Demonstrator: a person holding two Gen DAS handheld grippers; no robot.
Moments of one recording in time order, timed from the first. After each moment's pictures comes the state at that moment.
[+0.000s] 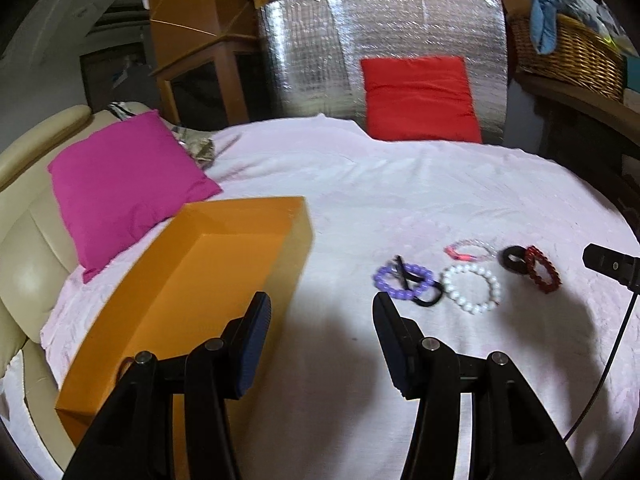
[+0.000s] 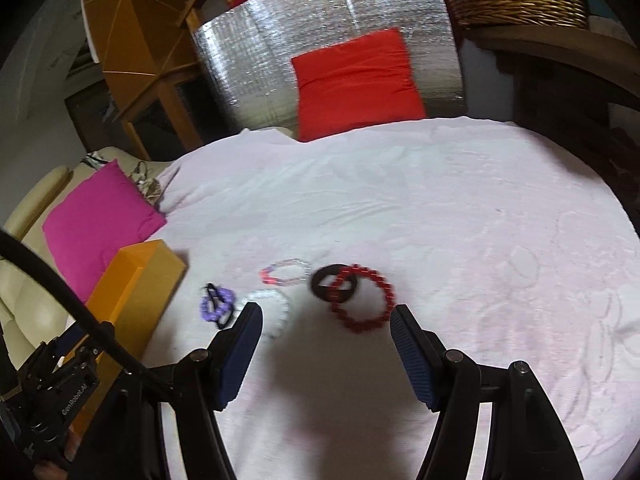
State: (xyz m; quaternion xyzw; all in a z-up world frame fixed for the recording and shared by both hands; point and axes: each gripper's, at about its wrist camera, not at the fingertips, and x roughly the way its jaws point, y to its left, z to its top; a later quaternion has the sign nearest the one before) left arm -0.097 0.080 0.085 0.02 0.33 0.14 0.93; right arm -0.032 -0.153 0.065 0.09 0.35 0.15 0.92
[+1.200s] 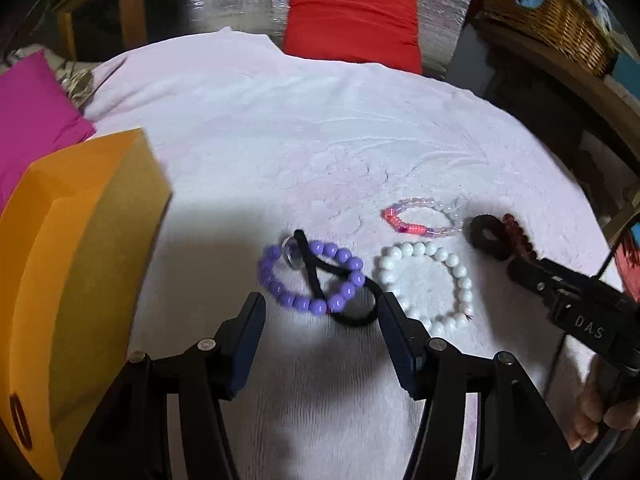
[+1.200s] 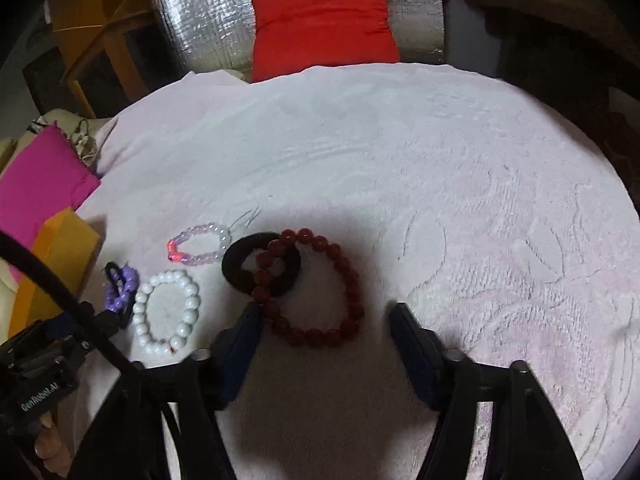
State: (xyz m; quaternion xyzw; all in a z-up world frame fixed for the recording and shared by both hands) left arm 0.012 0.073 0.022 -0.04 0.46 -0.01 0.89; right arm 0.037 -0.134 0.002 0.05 0.44 0.08 0.89
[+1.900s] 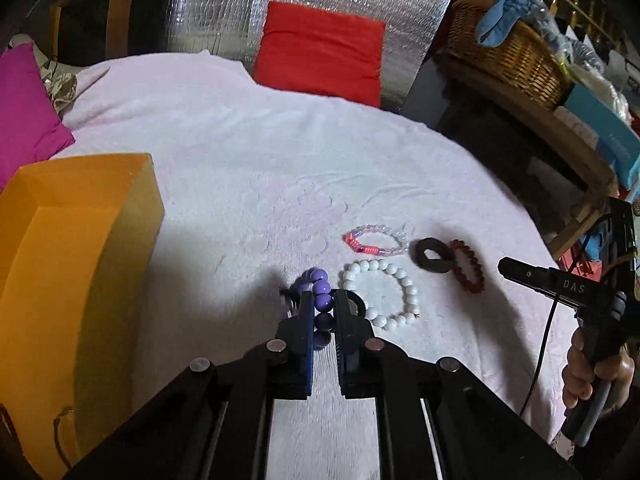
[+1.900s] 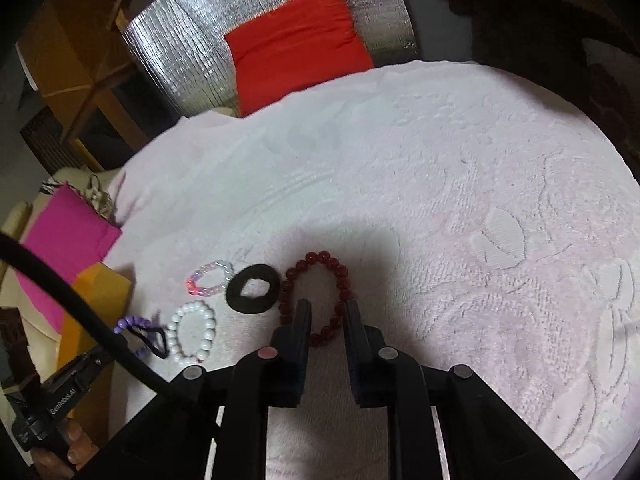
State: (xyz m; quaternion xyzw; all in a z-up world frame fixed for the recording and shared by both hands) left arm -0.024 0.101 0.056 -0.10 0.41 -0.10 0.90; right arm 0.018 -0.189 0.030 0.15 0.42 0.11 0.89
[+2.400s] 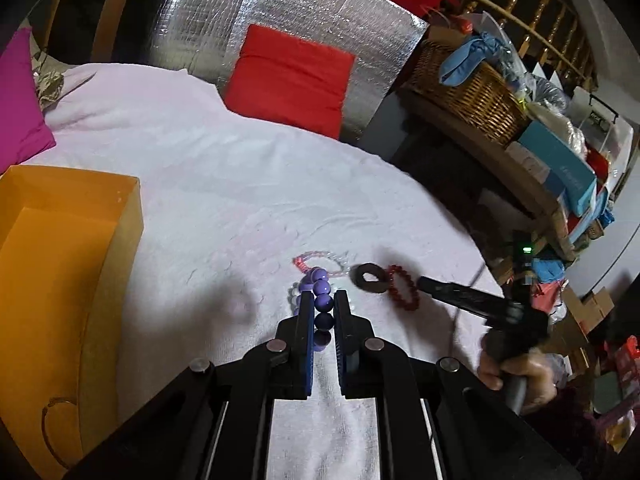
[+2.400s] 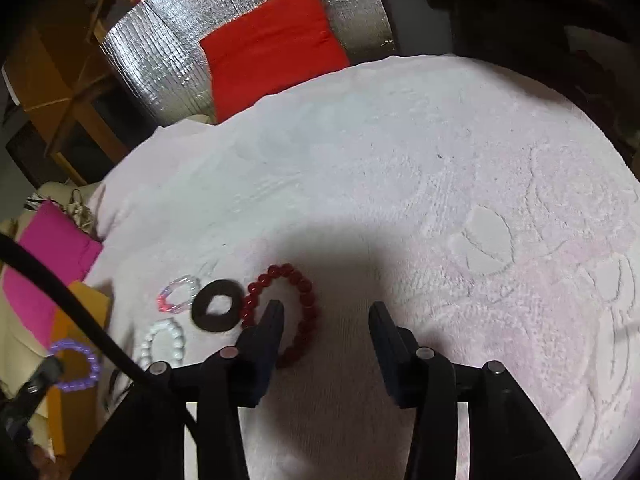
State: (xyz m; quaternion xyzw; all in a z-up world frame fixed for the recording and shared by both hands) left arm -0.042 0.110 0.083 -0.16 0.36 -0.17 0.90; right arm 0.041 -0.194 0.011 0.15 0.43 0.06 0.89
